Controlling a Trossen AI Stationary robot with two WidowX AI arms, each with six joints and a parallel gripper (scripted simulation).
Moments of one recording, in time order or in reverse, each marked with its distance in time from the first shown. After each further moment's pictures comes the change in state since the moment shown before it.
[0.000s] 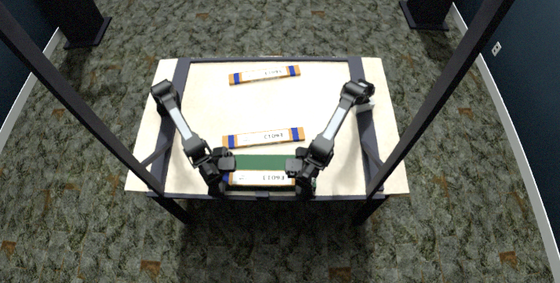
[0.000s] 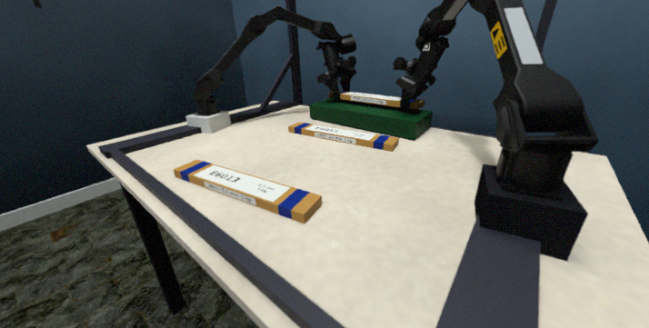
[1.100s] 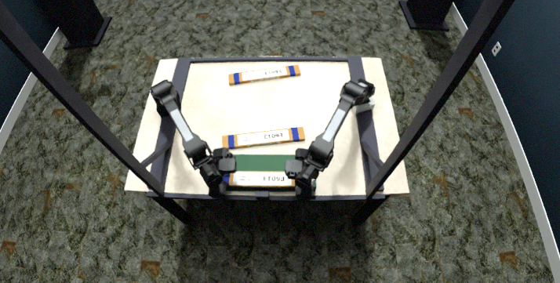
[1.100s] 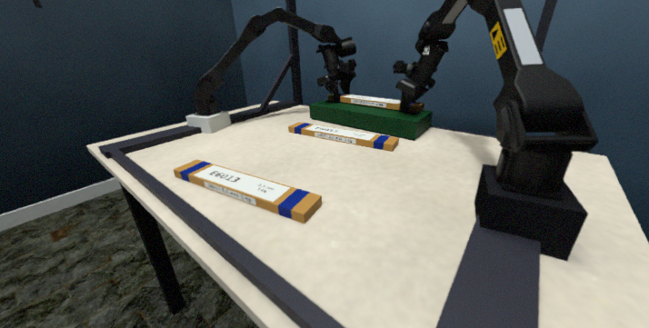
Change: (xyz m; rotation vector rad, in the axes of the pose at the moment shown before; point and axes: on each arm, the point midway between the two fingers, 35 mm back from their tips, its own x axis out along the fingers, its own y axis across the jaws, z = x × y) left arm 0.009 0.000 -0.004 -0.002 -0.002 0.000; right arm 0.010 0.000 -0.004 0.000 -0.002 0.001
